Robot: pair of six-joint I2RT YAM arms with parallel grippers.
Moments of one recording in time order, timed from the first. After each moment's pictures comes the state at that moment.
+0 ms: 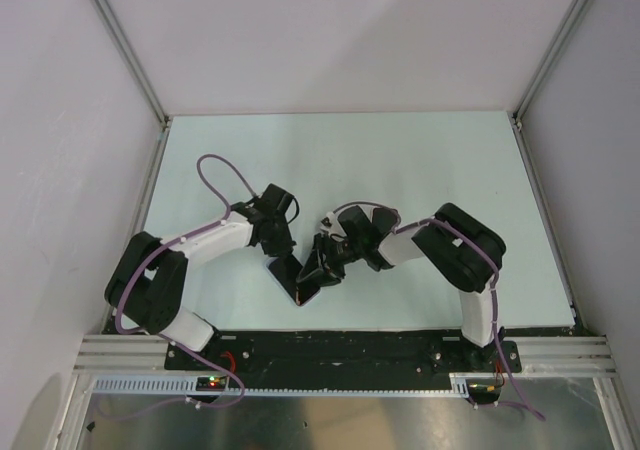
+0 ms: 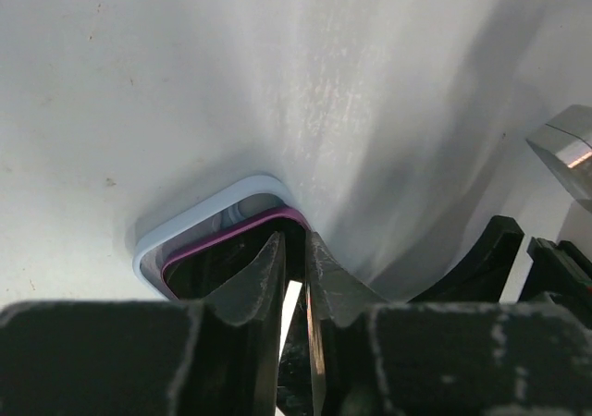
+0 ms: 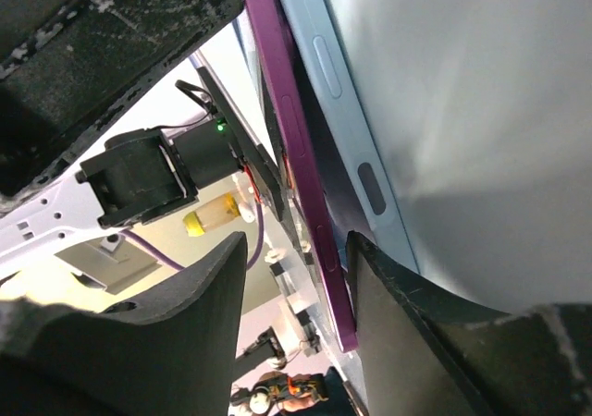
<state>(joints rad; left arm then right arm) -0.56 1.52 0.88 -0.53 -0.07 -0.80 0.80 1.99 0.87 0.45 -0.80 1.18</state>
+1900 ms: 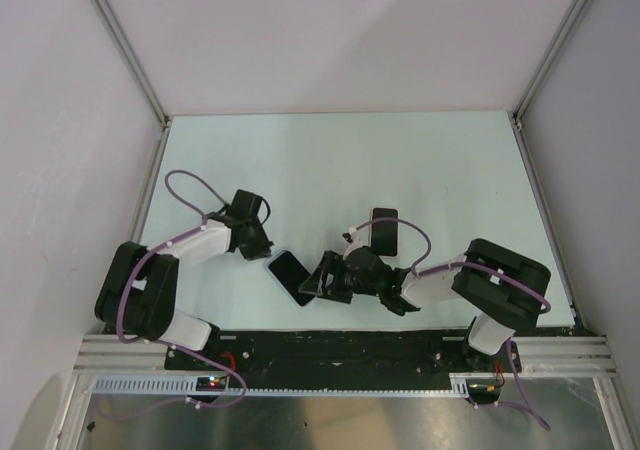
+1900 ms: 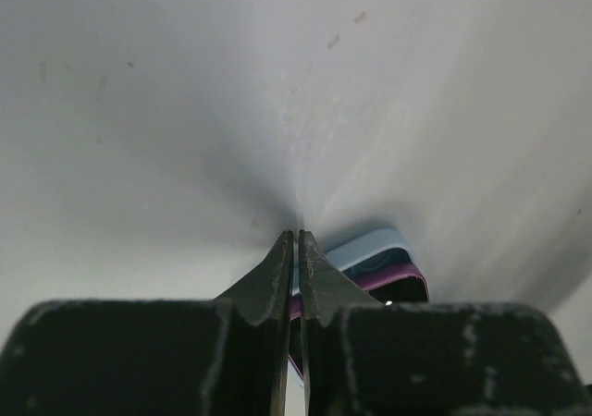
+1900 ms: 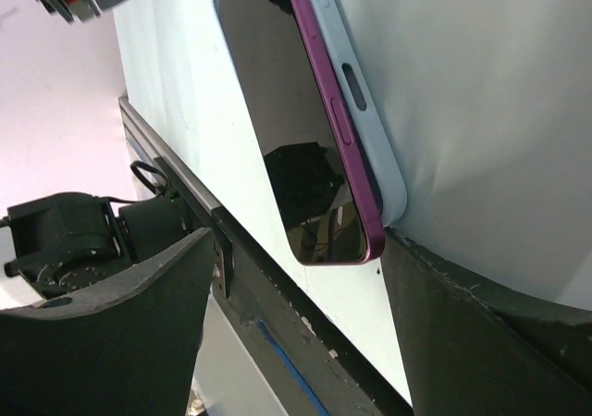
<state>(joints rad) -0.34 1.46 0.72 -0.42 -0.03 -0.77 1.07 1.65 0.53 0.59 -0.10 1.22</state>
